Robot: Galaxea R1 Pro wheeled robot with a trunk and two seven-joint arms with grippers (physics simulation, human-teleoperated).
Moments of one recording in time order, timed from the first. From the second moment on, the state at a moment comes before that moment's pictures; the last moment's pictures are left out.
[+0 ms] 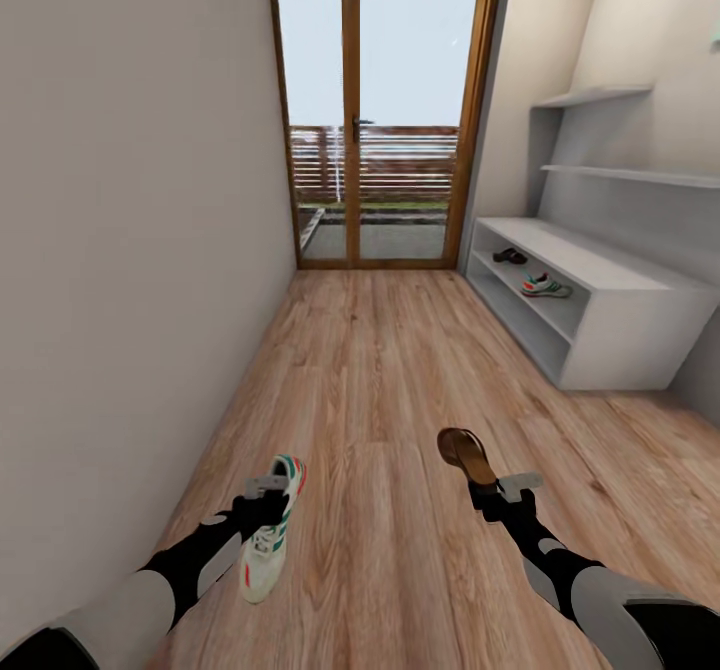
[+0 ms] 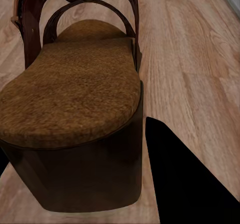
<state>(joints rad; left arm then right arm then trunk) -0.72 0.07 -0.59 -0.33 0.61 0.00 -0.06 -0.80 -0.11 0.03 0.04 0.06 -0.53 0.07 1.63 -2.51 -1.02</state>
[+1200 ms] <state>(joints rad) -0.72 0.11 -0.58 -0.29 0.51 -0.11 -0.30 -0.80 -0.11 0.03 0.04 0.06 -0.53 0.07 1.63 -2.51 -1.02</state>
